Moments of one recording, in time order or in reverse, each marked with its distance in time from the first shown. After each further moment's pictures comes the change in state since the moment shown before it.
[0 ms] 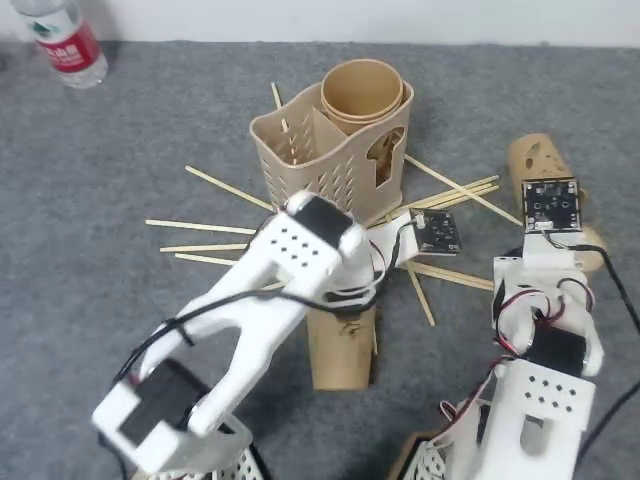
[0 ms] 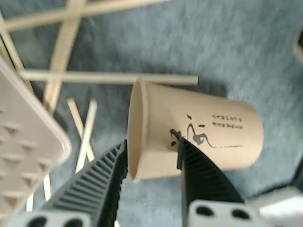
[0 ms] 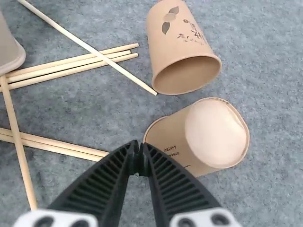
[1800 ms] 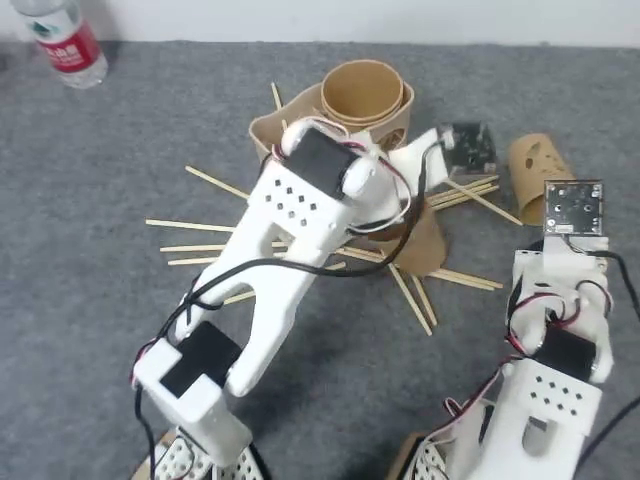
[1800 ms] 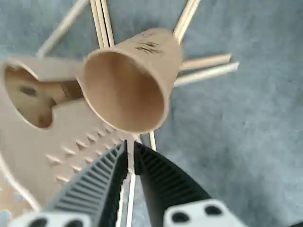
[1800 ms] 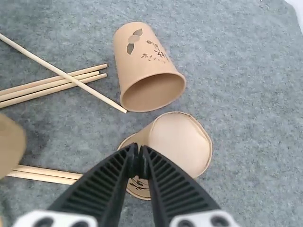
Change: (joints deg) left arm -1.1 13.9 -47.0 16.2 2.4; right arm 5.3 0.0 0.7 -6.2 1.7
